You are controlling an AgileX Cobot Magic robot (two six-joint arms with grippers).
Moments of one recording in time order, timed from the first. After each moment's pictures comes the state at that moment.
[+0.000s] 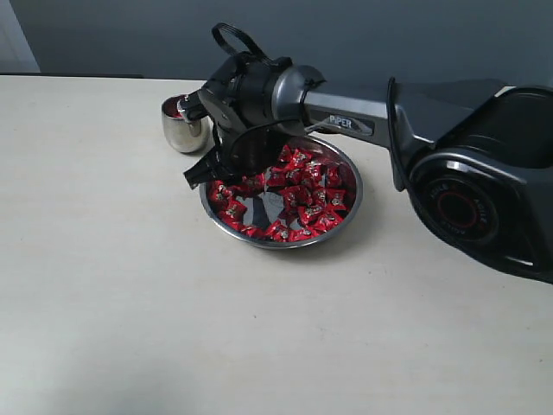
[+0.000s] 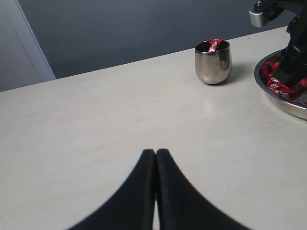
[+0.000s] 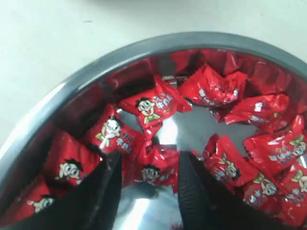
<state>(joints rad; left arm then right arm) -0.03 0.00 0.00 0.22 0.32 -0.06 0.75 2.41 -1.96 -0.34 0.88 0.37</state>
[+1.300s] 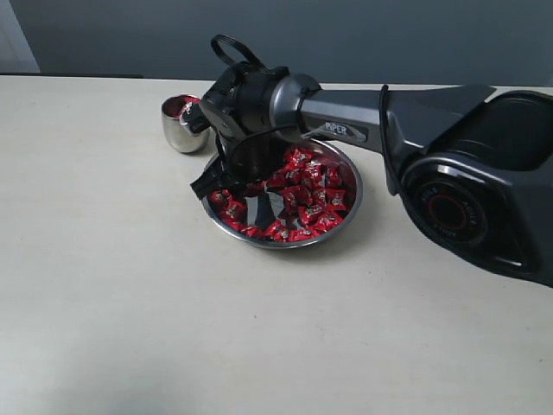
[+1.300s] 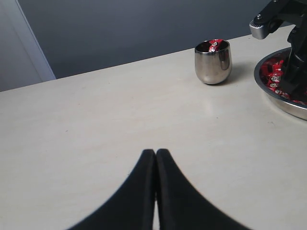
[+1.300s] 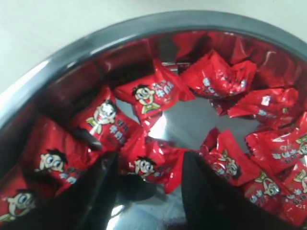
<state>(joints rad) -0.03 0.00 0.00 0.22 0.32 -0.06 0.75 2.43 -1.96 -0.35 0.90 0.33</state>
